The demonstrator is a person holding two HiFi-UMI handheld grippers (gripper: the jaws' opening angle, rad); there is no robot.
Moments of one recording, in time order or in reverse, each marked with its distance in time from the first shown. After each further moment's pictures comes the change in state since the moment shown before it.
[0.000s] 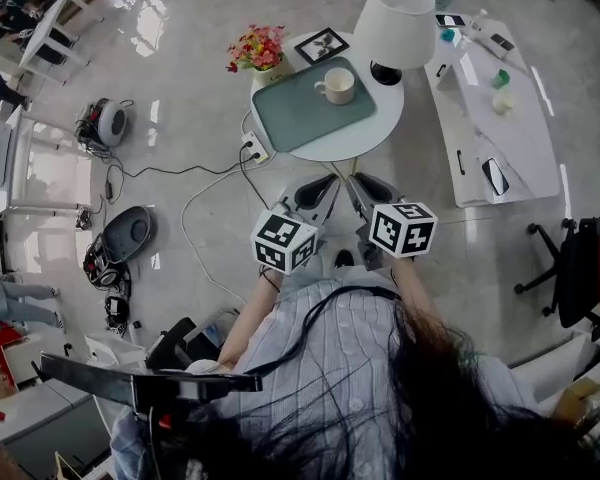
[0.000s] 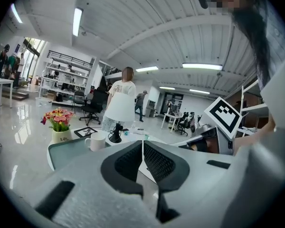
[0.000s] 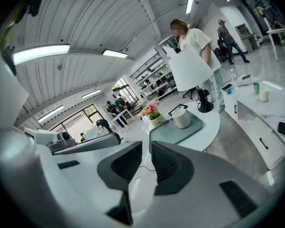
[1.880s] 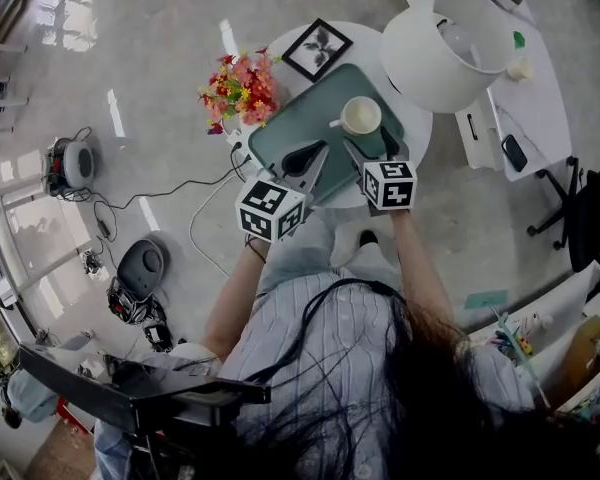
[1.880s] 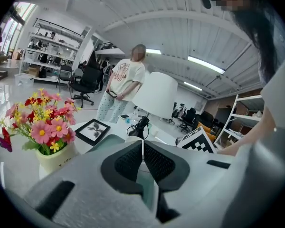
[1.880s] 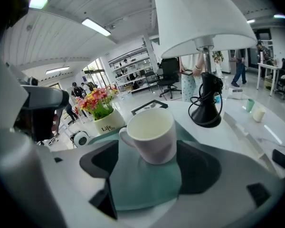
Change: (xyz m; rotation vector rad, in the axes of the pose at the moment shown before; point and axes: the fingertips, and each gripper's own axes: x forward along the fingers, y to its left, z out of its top) left arm 0.141 0.249 0.020 -0.077 0.227 -0.221; right arm 0.255 -0.171 0.052 -0.103 0.074 -0.419
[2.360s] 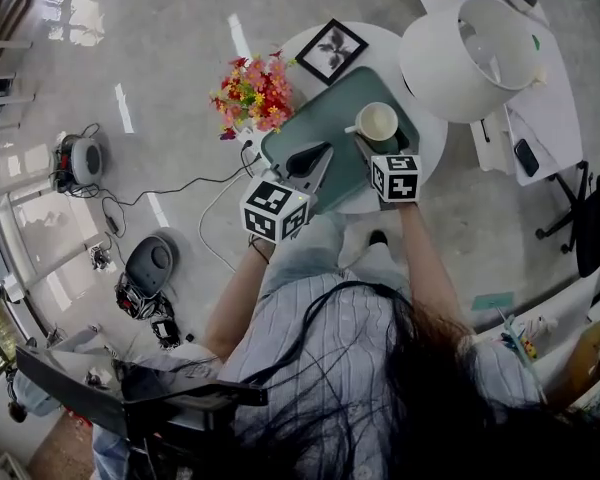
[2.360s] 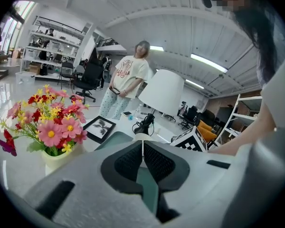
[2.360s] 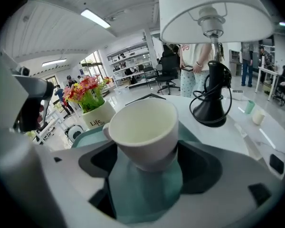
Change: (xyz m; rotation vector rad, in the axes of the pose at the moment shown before) left arm -0.002 0.028 -0.005 -0.018 0.044 0.010; right arm 0.037 -0.013 -0.007 -0.030 0.062 -0.046
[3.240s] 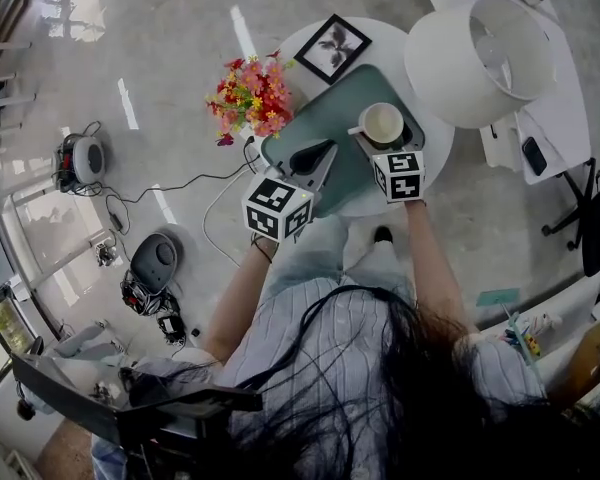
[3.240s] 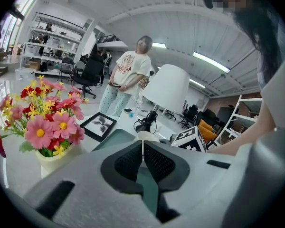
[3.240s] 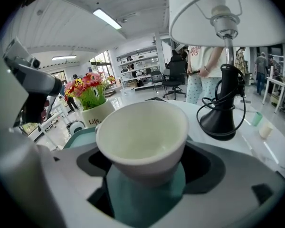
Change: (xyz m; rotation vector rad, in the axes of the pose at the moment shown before) left arm 0.018 0.011 -0.003 -0.020 0.034 -0.005; right arm 0.019 -0.002 0.013 -0.119 -0.048 0.033
